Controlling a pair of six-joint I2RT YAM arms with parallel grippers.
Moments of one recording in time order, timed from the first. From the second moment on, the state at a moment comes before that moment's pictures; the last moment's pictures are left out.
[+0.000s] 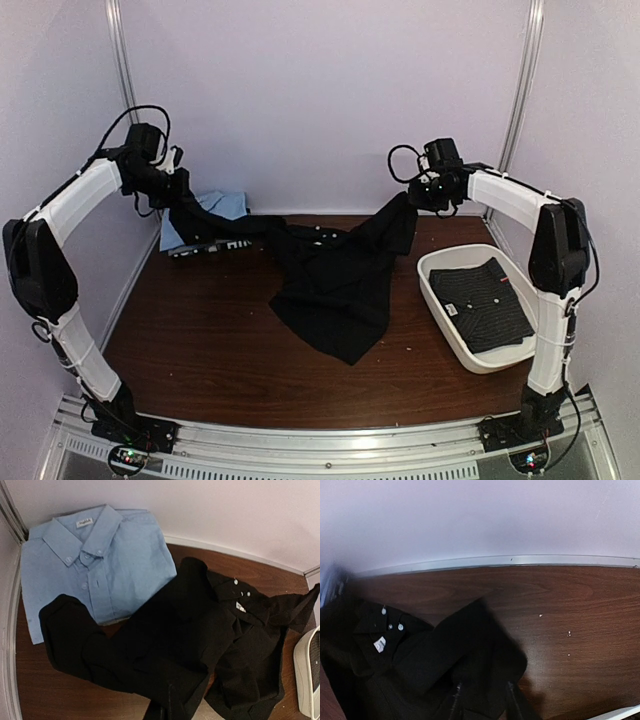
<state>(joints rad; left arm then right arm) -0.11 1.72 1.74 -0.79 0.22 -0.24 0.31 2.04 1.86 -0.52 0.05 0.31</state>
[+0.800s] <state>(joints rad) -0.43 1.67 1.47 -0.67 0.06 -0.31 0.69 1.77 1.45 -0.50 0.14 0.33</state>
